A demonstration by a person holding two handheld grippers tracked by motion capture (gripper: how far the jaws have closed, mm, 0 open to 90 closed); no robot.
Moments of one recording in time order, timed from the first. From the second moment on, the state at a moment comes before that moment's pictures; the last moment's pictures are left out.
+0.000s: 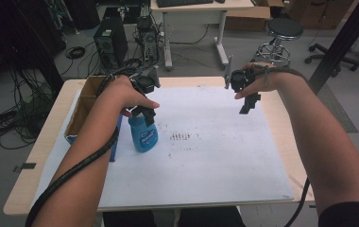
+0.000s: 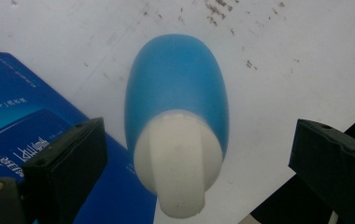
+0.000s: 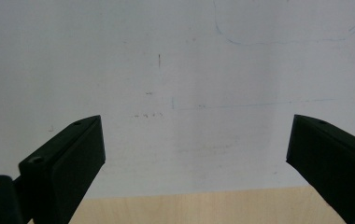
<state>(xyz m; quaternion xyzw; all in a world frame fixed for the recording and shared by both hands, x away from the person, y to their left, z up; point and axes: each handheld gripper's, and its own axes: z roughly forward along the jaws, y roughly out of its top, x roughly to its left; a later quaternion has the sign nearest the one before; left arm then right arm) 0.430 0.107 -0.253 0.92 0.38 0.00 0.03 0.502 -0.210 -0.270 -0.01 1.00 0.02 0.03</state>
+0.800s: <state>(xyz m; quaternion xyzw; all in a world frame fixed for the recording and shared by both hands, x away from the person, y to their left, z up) 0.434 0.106 -0.276 0.92 0.38 0.00 0.03 0.503 -0.211 -0.280 0.00 1.00 0.02 0.02</state>
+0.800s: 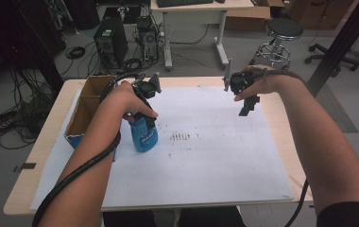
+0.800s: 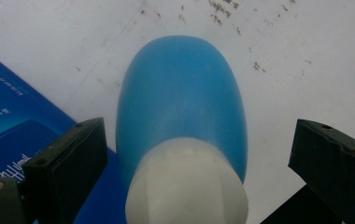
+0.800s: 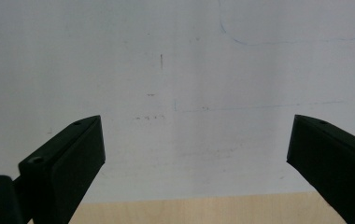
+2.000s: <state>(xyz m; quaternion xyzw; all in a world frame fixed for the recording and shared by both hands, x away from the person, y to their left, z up) 0.436 0.105 -0.290 0.92 0.38 0.00 0.02 0.504 -0.210 -0.288 0.00 1.00 0.02 0.01</state>
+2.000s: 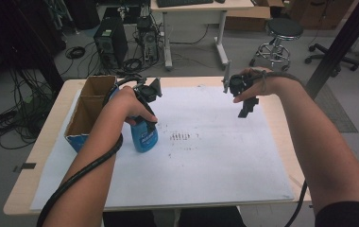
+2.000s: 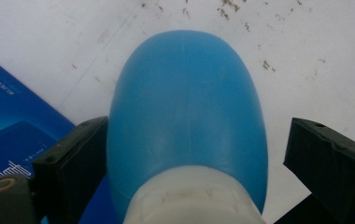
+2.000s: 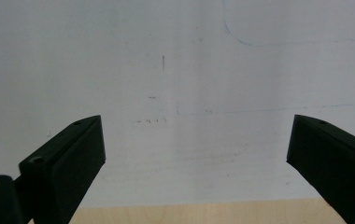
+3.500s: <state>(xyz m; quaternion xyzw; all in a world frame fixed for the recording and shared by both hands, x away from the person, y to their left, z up) 0.436 0.103 -0.290 0.92 0.38 0.01 0.02 0.504 -0.211 -0.293 0.00 1.00 0.02 0.01</state>
